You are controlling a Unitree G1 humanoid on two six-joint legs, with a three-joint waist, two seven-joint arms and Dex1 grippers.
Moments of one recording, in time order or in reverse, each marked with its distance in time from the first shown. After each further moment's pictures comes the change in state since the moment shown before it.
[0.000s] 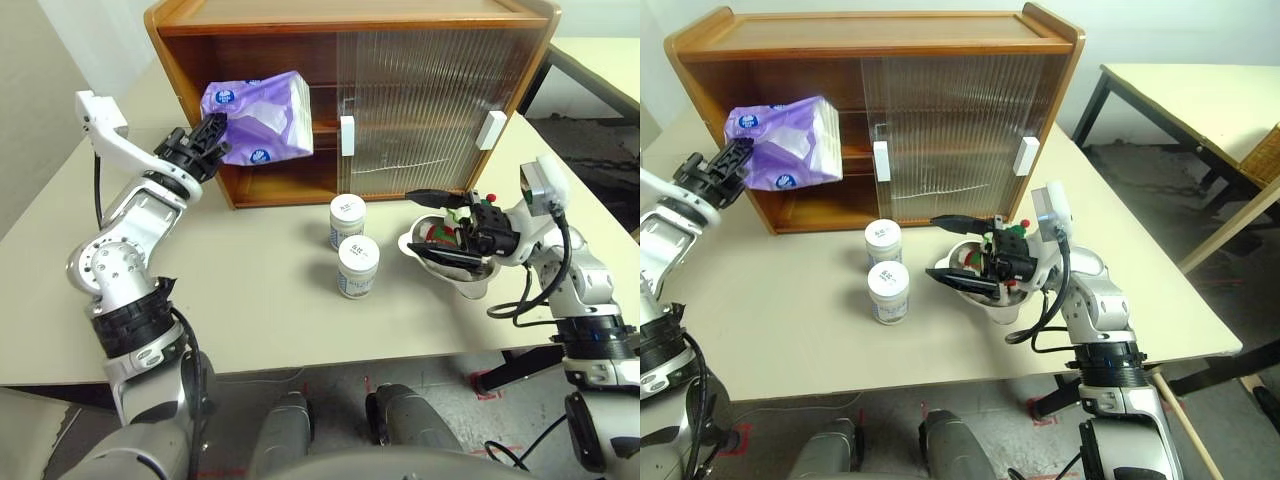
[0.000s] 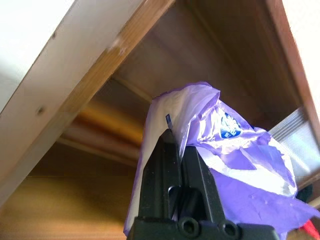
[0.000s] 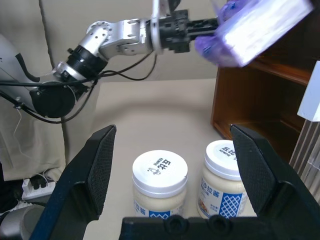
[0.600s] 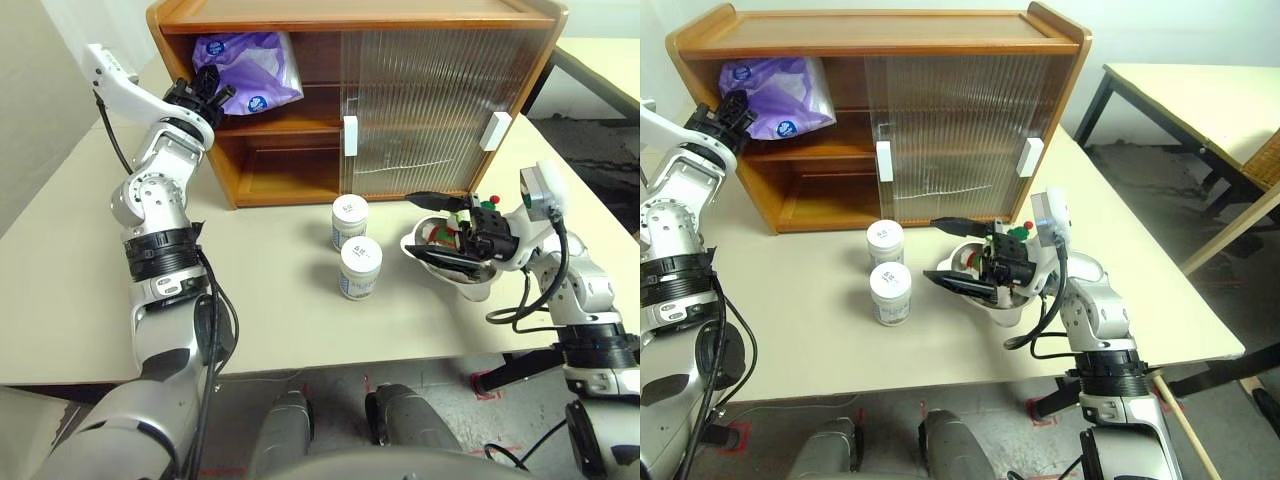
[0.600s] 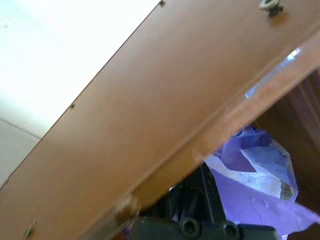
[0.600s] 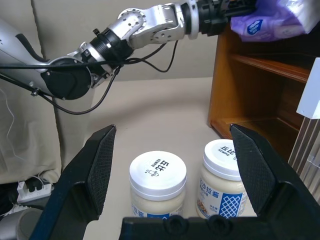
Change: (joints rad) left arm -0.273 -0.001 -0.075 0.421 0.227 -0.321 -0.008; right arm 0.034 0.004 -0.002 -0.042 0.001 0.002 -0.039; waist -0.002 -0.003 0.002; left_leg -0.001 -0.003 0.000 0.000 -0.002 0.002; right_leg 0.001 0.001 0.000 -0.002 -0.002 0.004
